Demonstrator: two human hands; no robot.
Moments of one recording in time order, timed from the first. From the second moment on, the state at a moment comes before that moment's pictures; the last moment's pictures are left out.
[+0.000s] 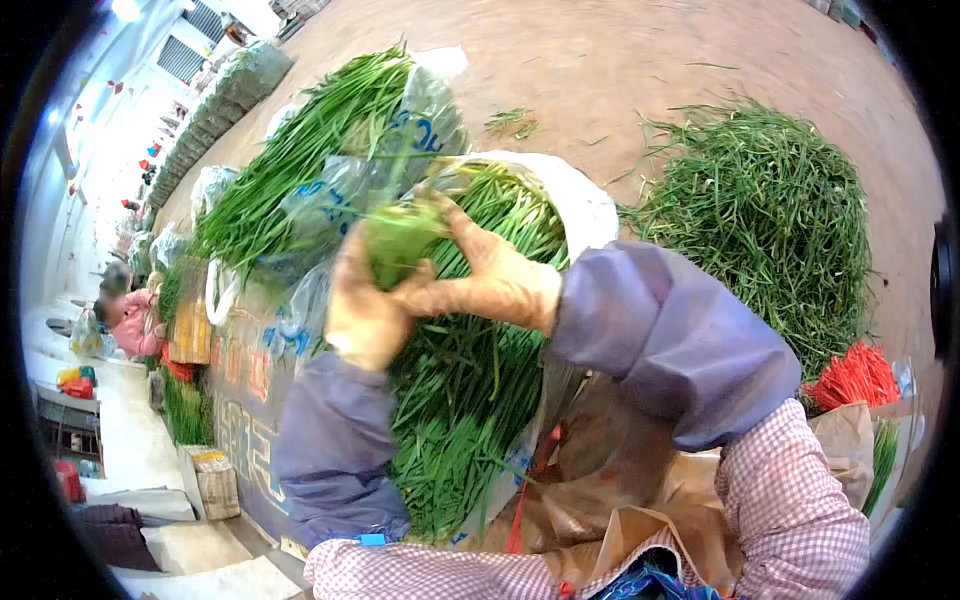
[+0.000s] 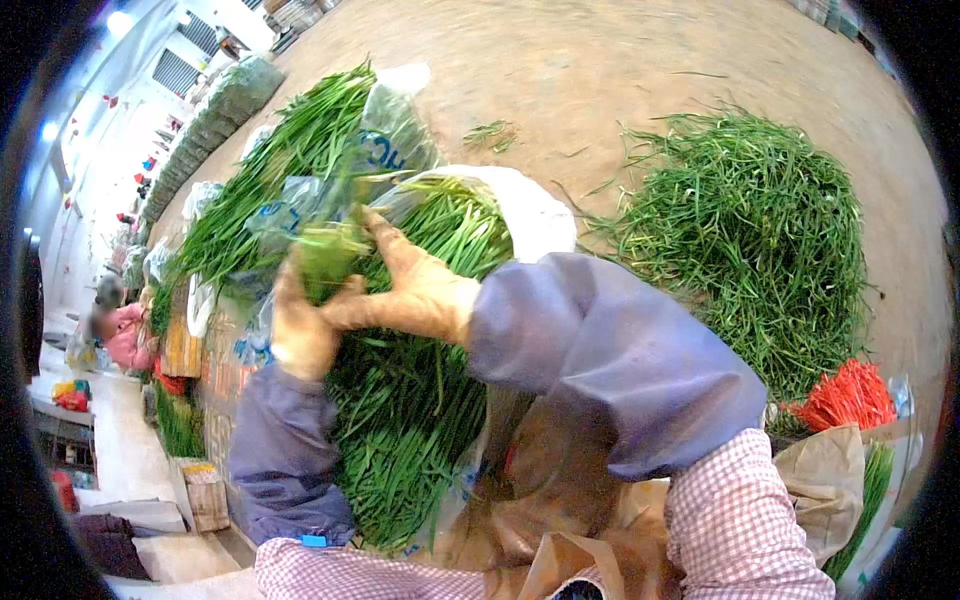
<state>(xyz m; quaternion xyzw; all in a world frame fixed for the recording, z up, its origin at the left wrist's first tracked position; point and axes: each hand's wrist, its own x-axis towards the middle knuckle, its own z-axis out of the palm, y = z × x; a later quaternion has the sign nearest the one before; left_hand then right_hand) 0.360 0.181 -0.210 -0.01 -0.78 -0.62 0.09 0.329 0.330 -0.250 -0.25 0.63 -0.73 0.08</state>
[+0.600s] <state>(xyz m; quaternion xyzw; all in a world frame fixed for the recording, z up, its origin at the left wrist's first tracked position) 0.462 0.092 -0.283 -0.04 -0.97 -0.23 -0.02 0.458 0.477 -0.186 -0.19 0.21 -0.96 -0.03</state>
